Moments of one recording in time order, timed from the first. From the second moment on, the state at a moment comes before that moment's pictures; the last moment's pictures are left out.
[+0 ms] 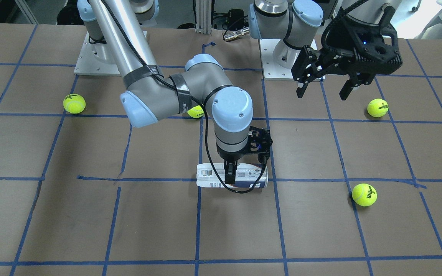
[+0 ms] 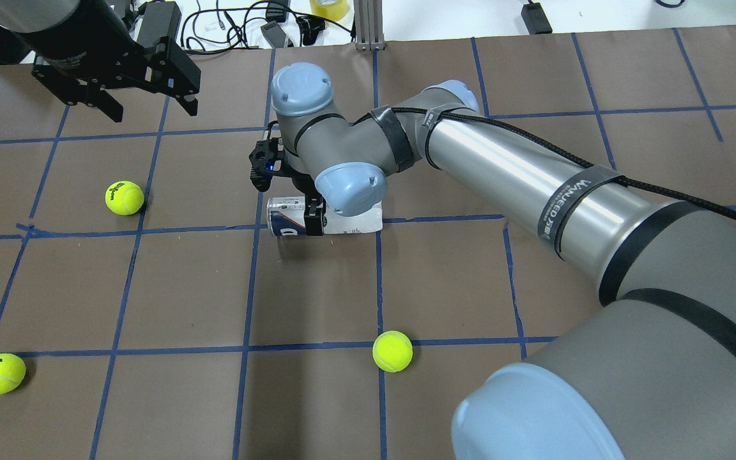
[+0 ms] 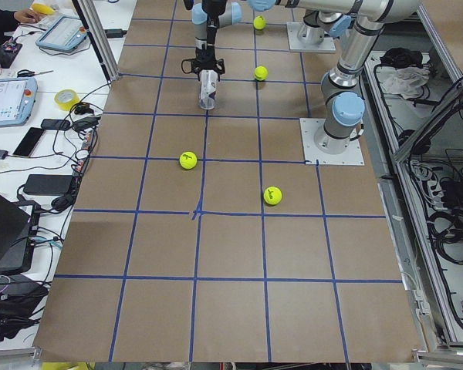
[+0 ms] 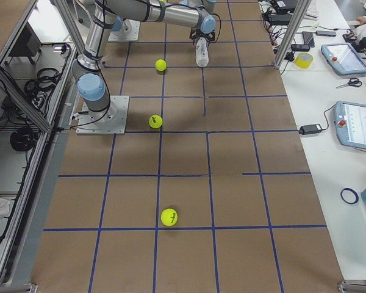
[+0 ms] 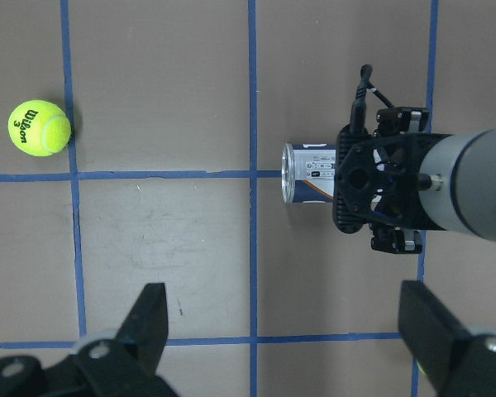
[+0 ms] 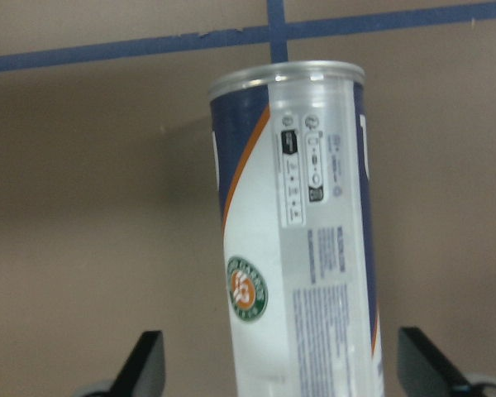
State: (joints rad) left arm -1.54 -1.55 -1.48 -1.54 1.52 0.02; right arm 2.03 -1.01 1.39 -1.94 -1.46 -1.01
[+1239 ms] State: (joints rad) left arm -1.43 -1.78 -1.62 -1.39 1.07 0.16; right arm 1.55 -1.33 1.40 -1.57 -1.45 -0.51
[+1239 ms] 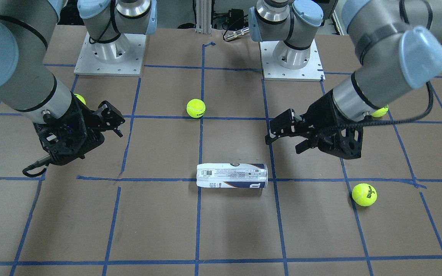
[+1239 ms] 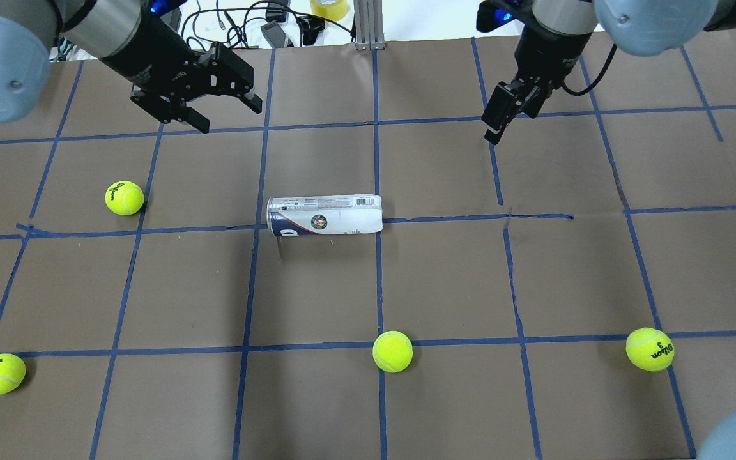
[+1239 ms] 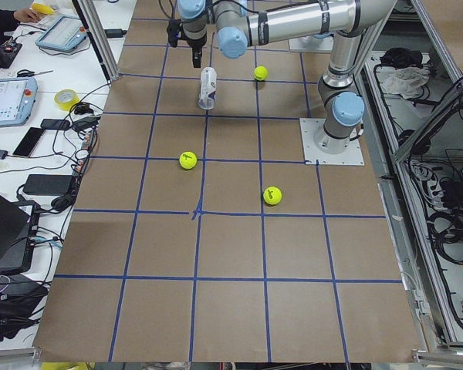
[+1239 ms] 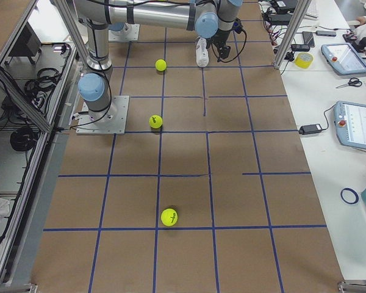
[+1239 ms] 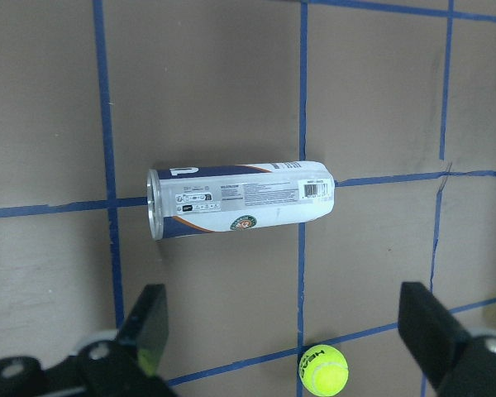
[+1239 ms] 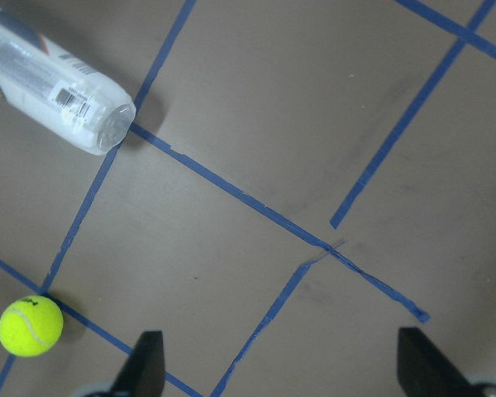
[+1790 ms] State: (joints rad) left arm -1.33 -2.00 -1.67 -1.35 0.88 0.36; right arm 1.55 -1.36 1.41 -1.63 -1.54 -0.08
